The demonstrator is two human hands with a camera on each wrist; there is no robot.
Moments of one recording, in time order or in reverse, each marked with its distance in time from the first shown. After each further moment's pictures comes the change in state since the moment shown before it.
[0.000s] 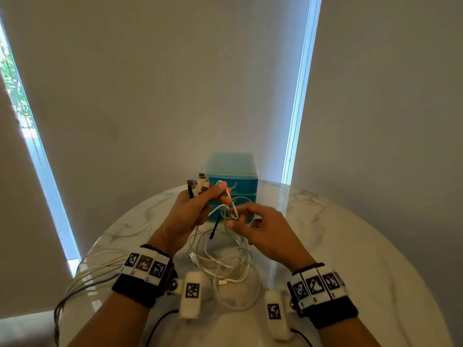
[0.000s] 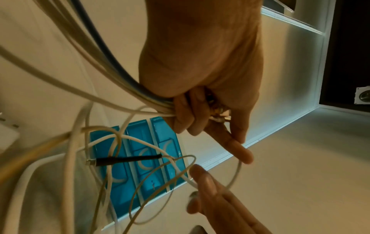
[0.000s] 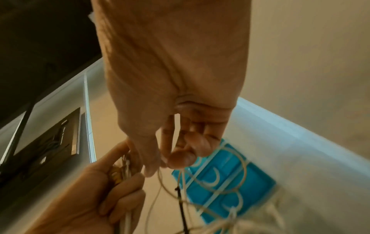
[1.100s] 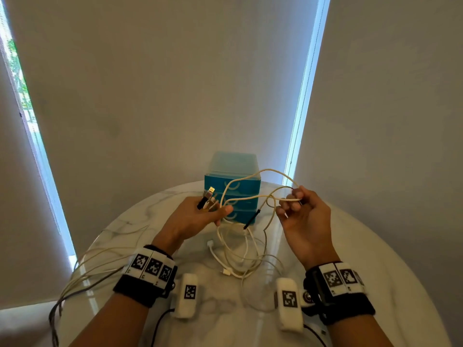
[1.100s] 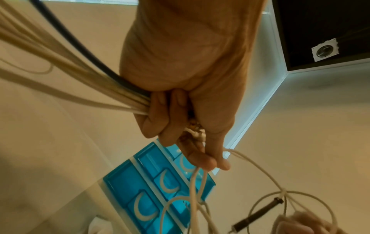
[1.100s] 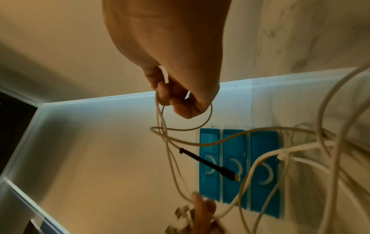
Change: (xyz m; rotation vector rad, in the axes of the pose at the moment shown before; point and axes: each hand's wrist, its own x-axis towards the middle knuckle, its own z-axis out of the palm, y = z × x) left_hand -0.002 -0.010 -0.009 0.572 0.022 -0.058; right_hand -0.001 -0.005 -0.045 1.298 0.409 0.253
